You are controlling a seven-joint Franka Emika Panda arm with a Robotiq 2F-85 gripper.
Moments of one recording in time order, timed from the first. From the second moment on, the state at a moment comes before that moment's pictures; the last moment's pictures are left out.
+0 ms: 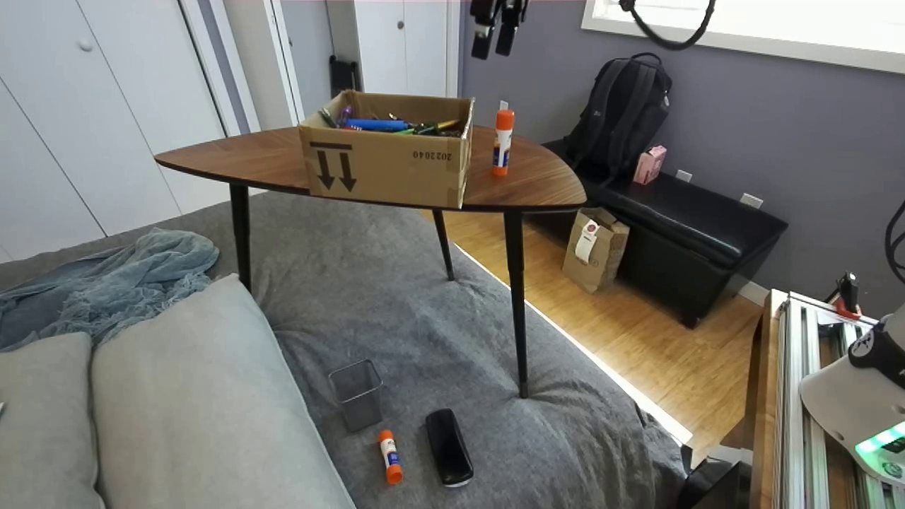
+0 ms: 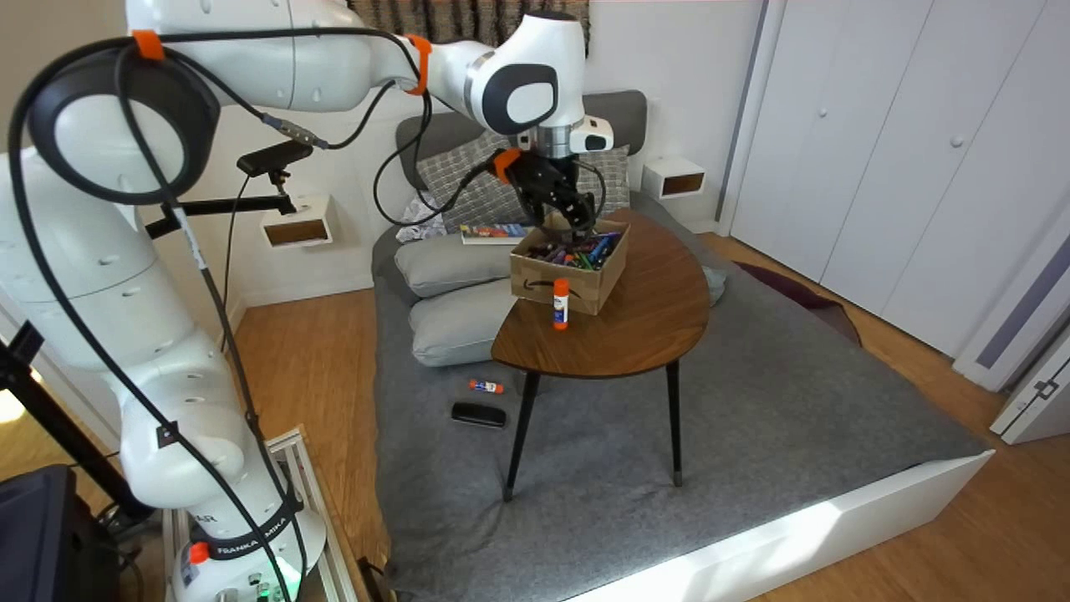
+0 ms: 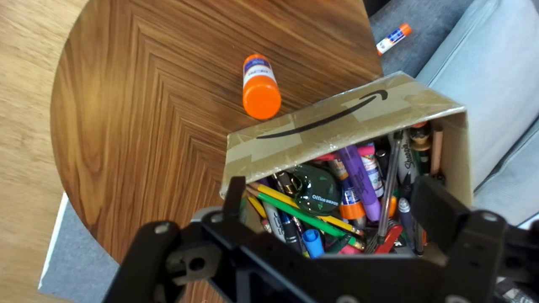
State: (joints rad) arm 0.02 0.01 0.00 -1.82 0.09 1.98 -0.17
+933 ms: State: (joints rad) arm 0.01 0.02 0.00 -1.82 0.09 1.99 -0.17
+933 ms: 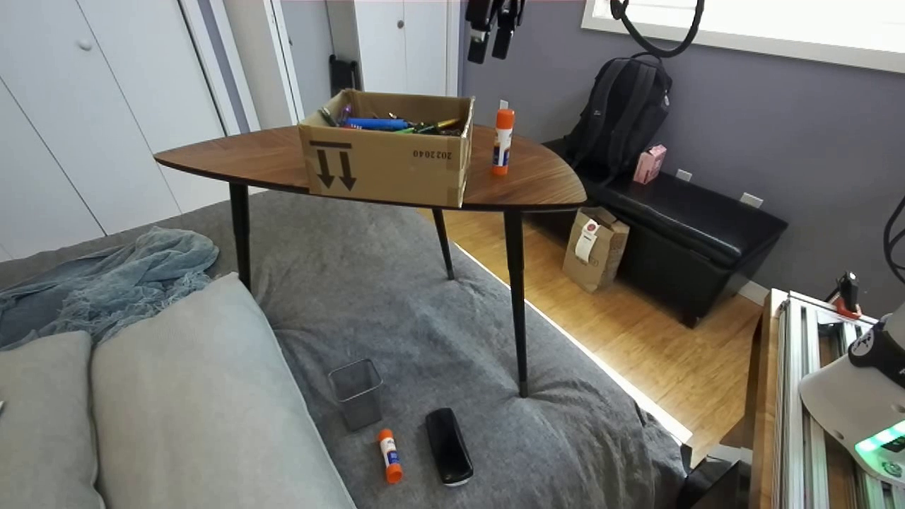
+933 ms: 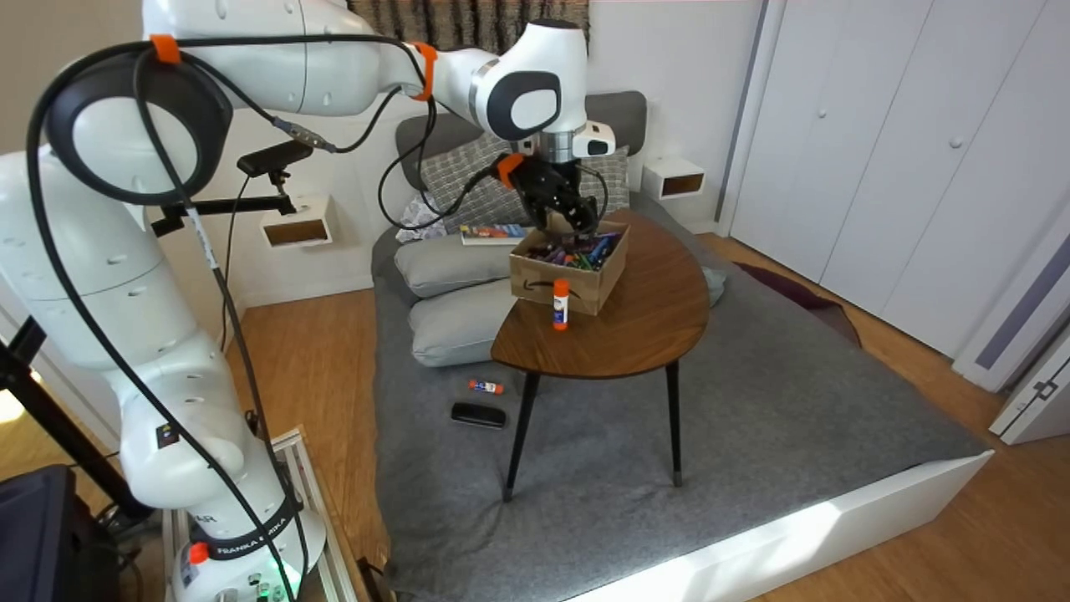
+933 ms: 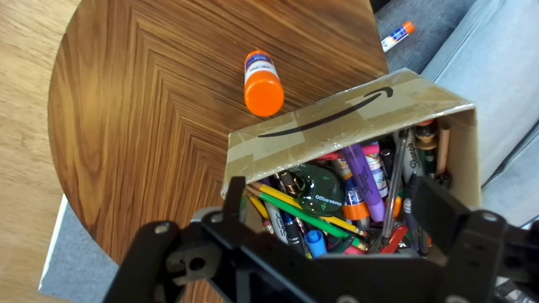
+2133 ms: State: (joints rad) arm 0.06 0.37 0.04 -1.45 0.02 1.98 -0.15
